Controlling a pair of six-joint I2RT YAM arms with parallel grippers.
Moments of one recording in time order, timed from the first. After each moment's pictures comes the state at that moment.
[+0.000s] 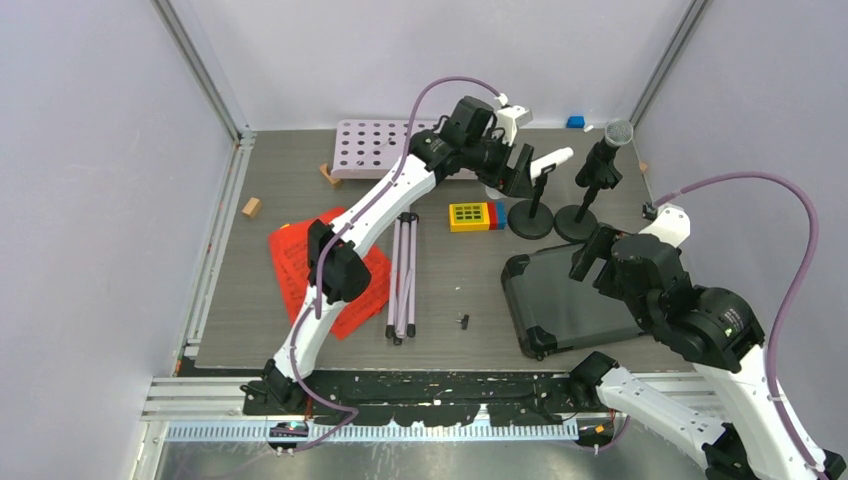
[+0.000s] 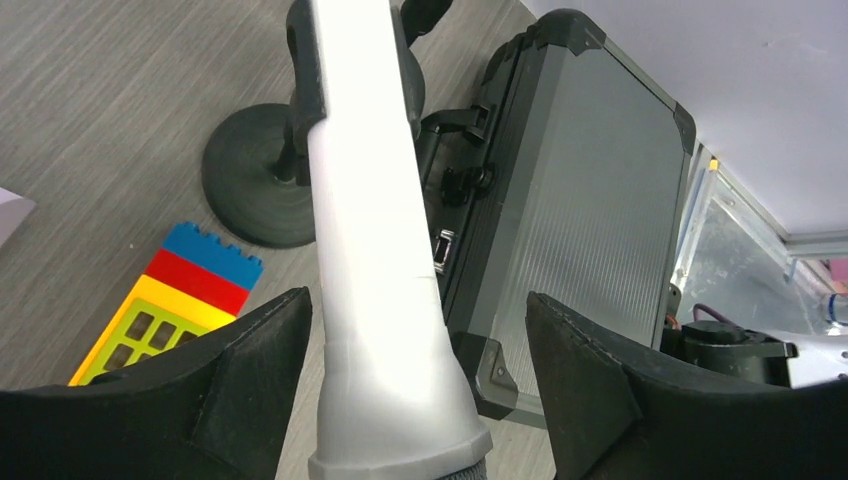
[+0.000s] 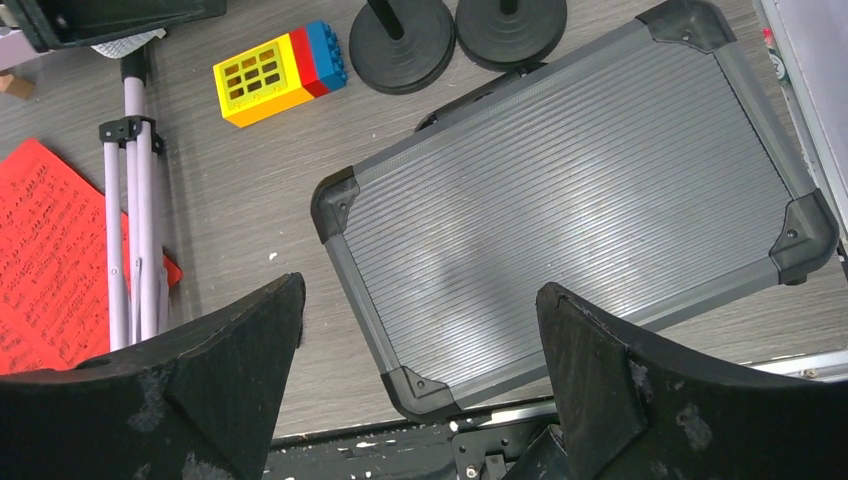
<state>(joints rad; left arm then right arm) -0.76 2.31 2.49 -0.75 0.50 -0.21 0.64 0.72 1.28 -1.29 0.59 0.74</state>
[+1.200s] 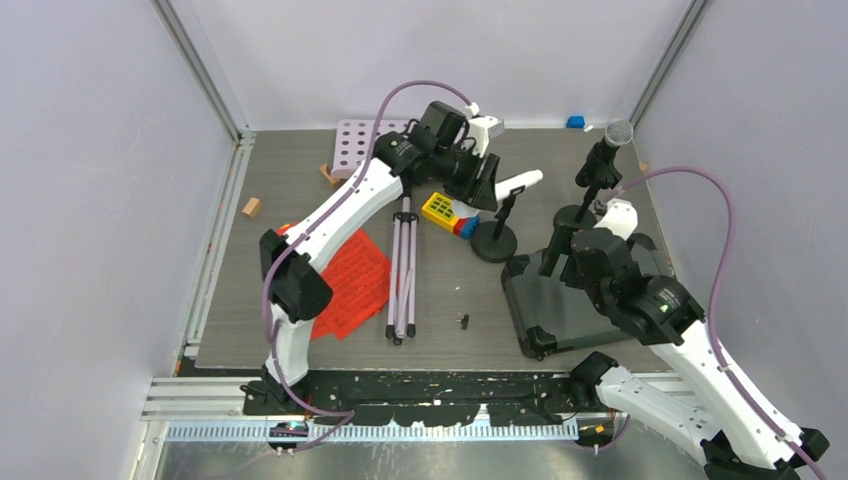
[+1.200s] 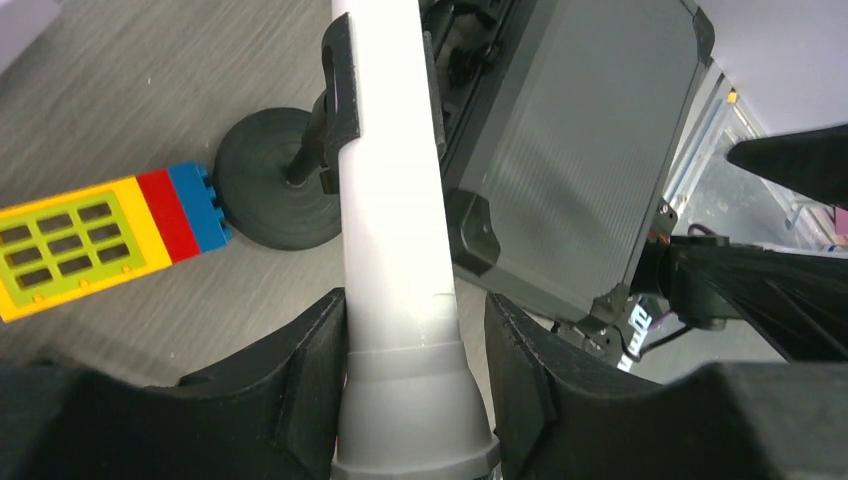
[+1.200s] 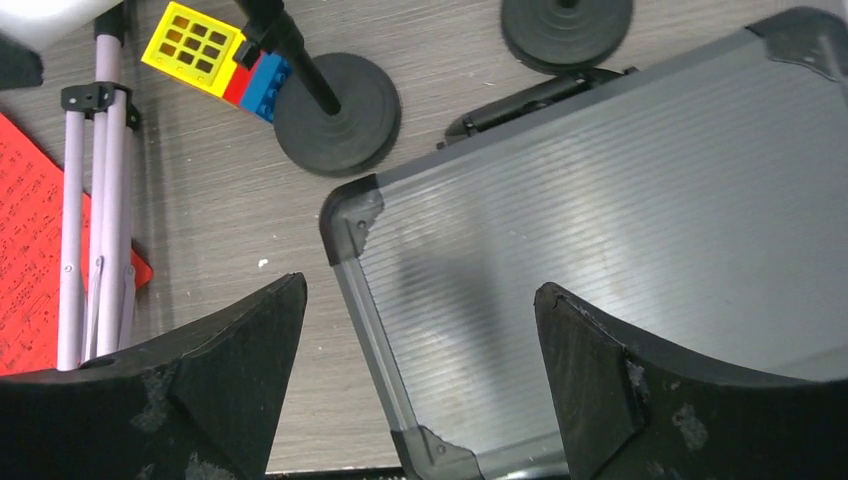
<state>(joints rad) -0.74 2.03 2.18 -0.85 0.44 -0.18 0.64 0.74 1.05 -1.05 0.56 0.66</state>
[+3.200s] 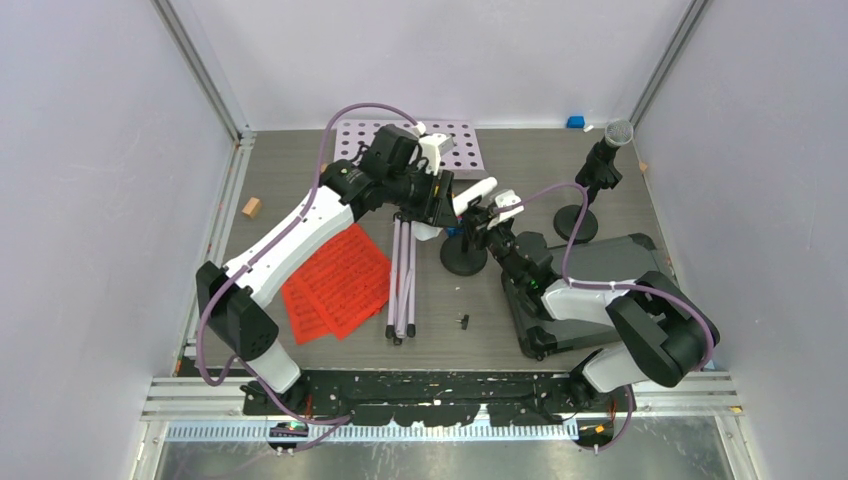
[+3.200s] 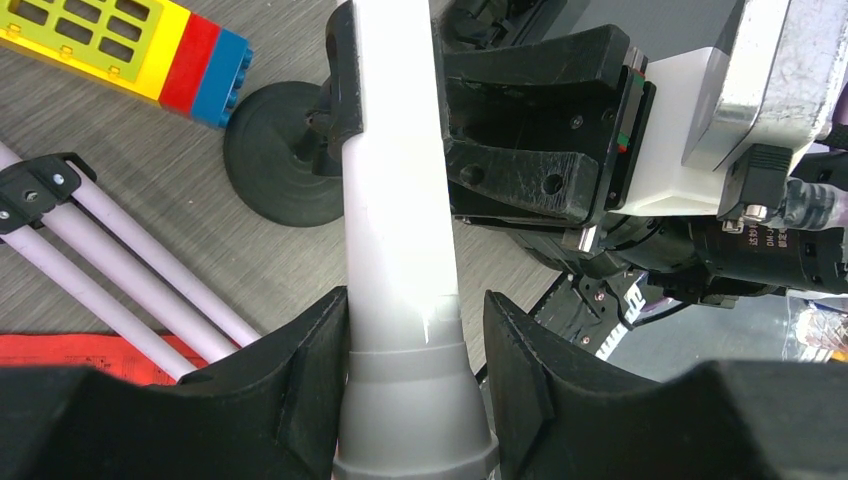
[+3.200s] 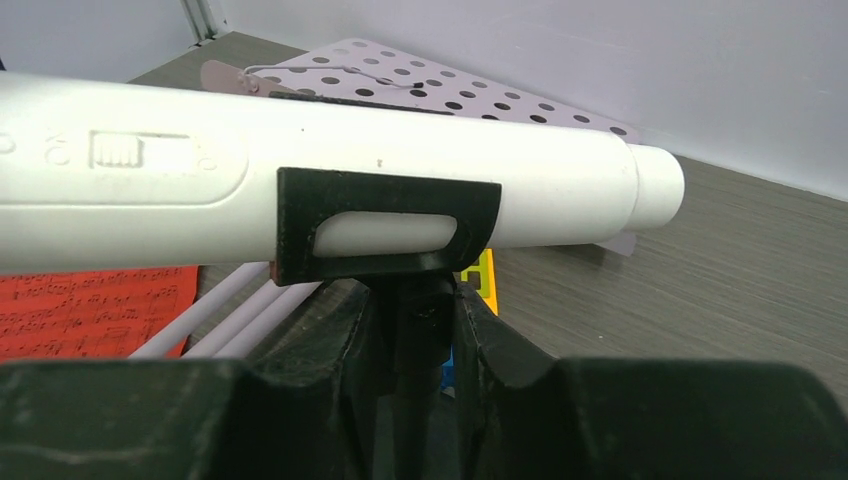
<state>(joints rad) -0.68 1.63 1.66 -0.75 0.36 -0.29 0.64 1.44 0.46 1.07 0.15 -0.01</state>
